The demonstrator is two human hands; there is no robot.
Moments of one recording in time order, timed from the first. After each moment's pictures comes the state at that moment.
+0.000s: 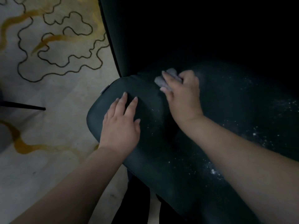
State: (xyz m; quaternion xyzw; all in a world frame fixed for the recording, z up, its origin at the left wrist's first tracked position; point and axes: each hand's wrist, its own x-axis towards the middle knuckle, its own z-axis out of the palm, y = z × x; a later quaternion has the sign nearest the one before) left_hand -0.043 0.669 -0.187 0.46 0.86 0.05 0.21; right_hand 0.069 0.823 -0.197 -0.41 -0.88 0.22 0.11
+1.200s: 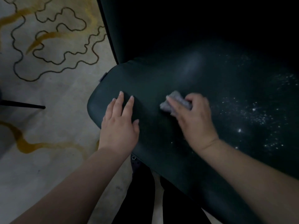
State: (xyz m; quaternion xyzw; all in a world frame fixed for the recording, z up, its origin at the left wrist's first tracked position) left_hand -0.029 0.630 -0.184 0.47 0.85 0.05 0.22; right_hand 0.143 0.742 -0.196 -0.43 -0.84 0.30 0.13
